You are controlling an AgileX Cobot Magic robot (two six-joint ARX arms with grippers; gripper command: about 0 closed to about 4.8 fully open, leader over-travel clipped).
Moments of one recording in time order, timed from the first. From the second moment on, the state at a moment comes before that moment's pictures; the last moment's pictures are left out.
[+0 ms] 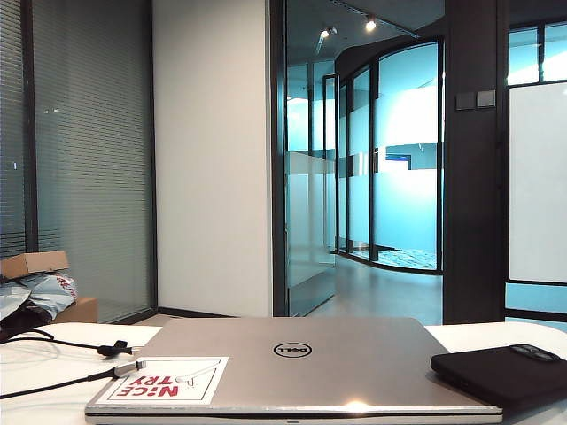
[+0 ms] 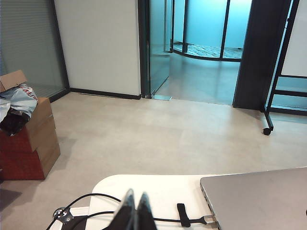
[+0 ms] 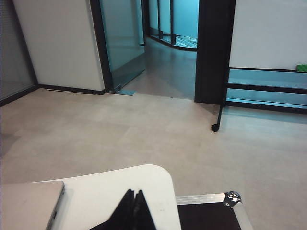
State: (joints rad) left arm 0.02 0.00 0.00 0.04 0.16 0.01; right arm -0.04 0.00 0.01 0.00 0.07 0.03
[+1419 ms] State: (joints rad) left arm 0.02 0.20 0.25 0.12 0.16 -0.06; right arm -0.04 0.43 0.57 -0.10 -0.15 0.08
